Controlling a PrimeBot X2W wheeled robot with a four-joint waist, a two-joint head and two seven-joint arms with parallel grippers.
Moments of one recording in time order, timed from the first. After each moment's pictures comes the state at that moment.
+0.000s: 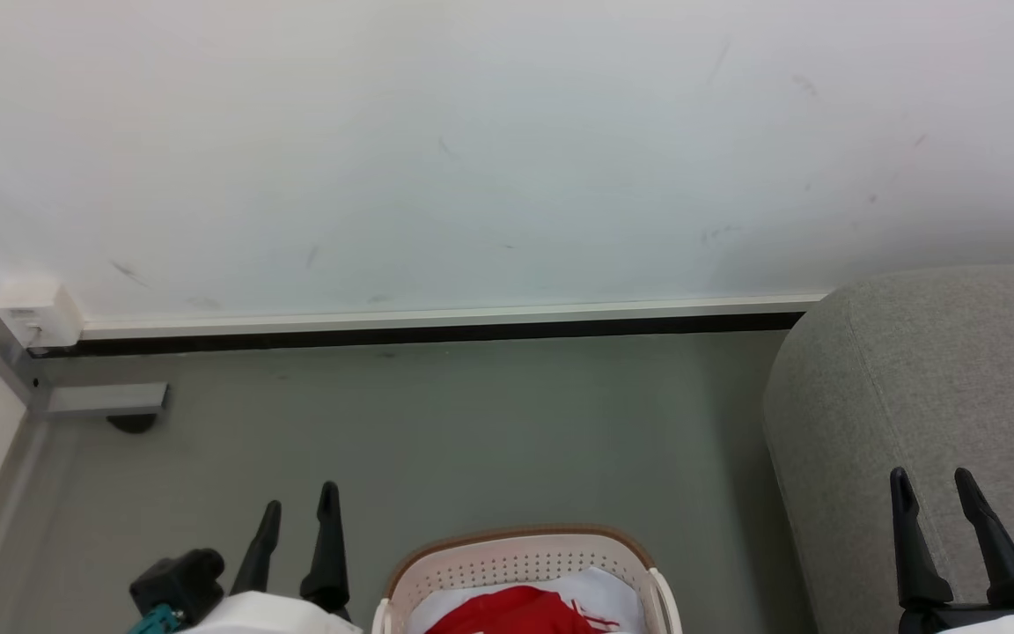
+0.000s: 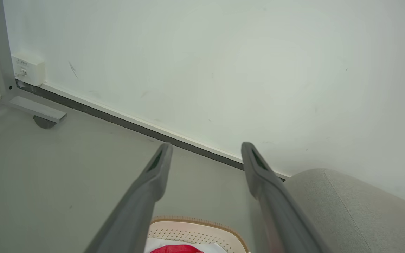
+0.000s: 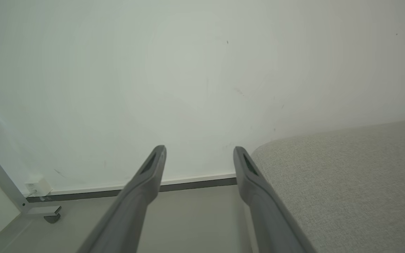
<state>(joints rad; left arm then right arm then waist) -0.07 0.04 -0.13 0.23 -0.51 0.06 -0.17 -0.04 -0.16 0.05 0.21 0.44 0.13 -0.25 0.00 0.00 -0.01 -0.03</state>
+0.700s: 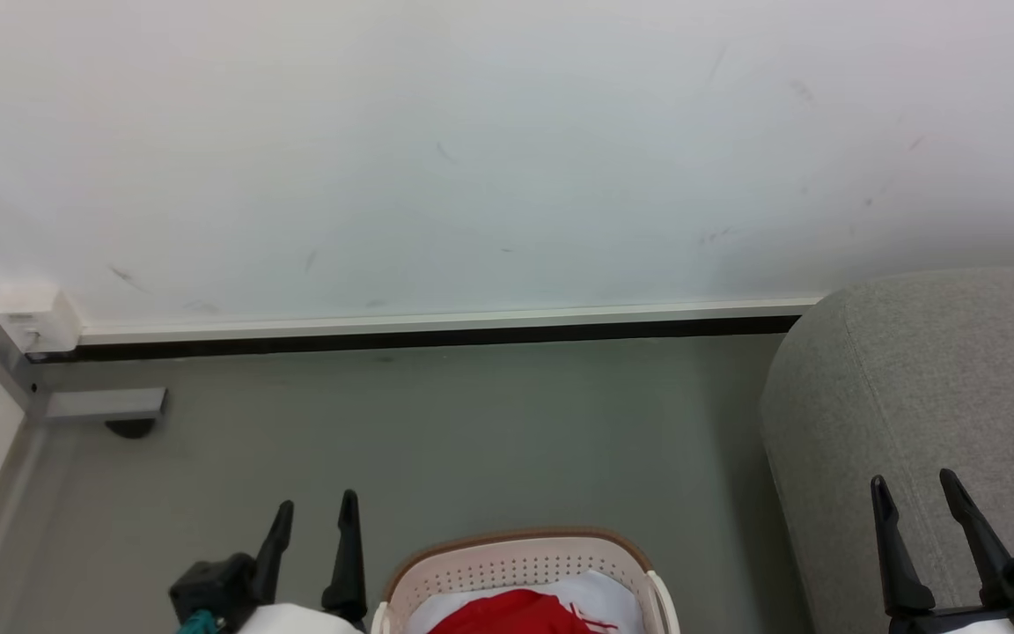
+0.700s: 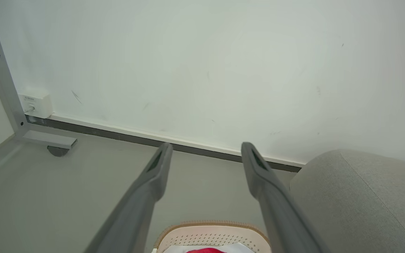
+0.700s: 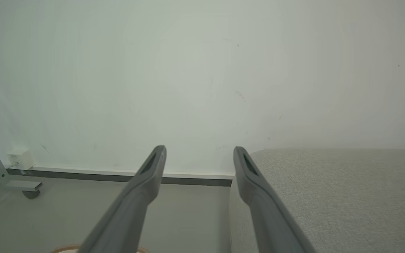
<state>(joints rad) -0.07 0.04 -0.17 0.25 -0.34 0.07 -0.22 -0.04 -0.13 0.03 0.22 0.24 0.13 -0.26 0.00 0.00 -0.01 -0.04</state>
